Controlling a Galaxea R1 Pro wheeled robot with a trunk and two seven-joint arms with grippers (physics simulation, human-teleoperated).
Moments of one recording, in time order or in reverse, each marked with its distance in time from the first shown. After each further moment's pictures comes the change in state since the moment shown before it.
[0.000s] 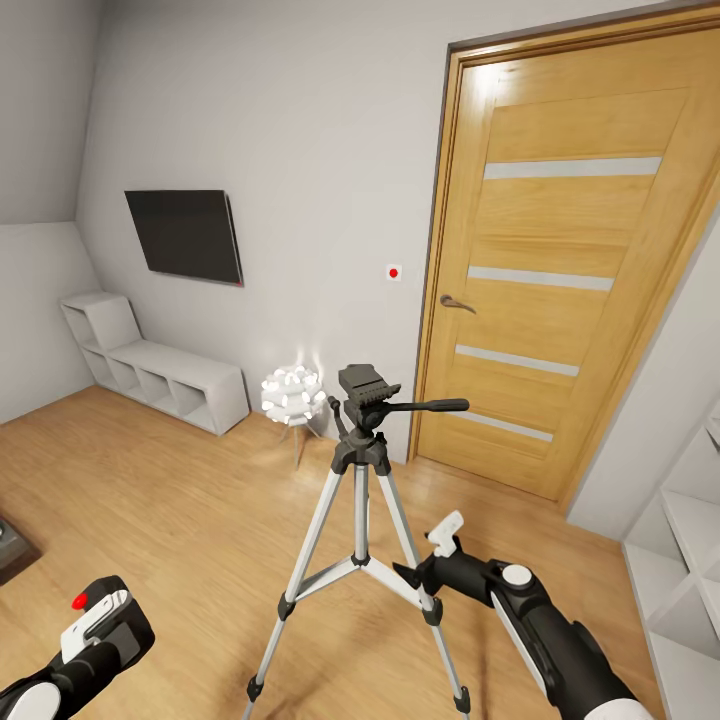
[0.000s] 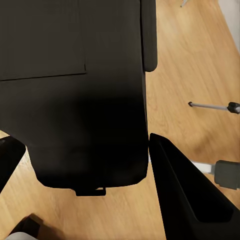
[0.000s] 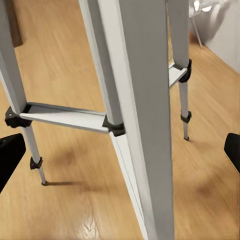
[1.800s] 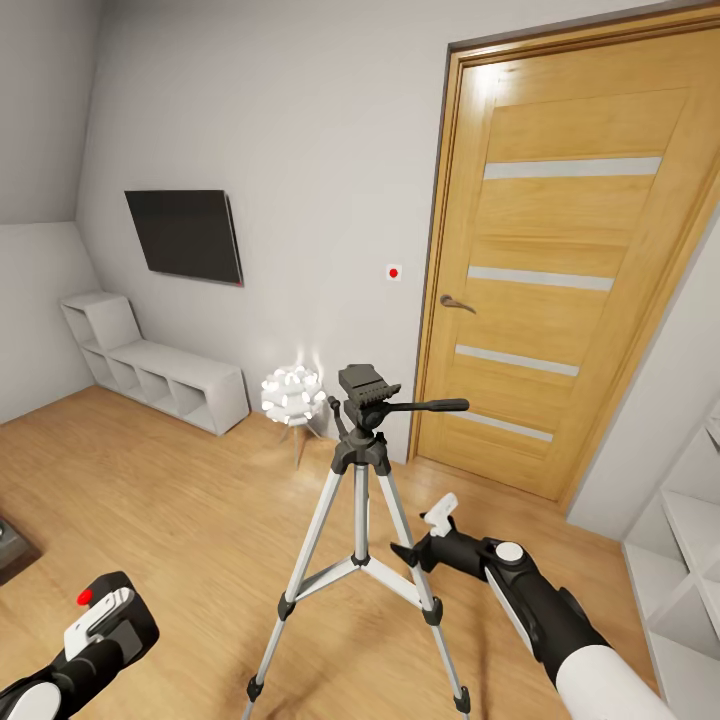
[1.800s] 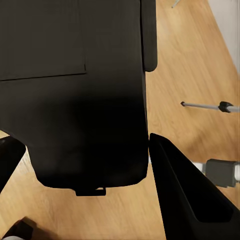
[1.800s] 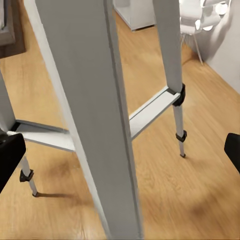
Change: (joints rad) left arm 0.000 0.000 -0.002 0.001 -0.001 -0.003 -0.033; right arm -0.136 0.013 -0.002 0.194 0.012 -0.123 0.035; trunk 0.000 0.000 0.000
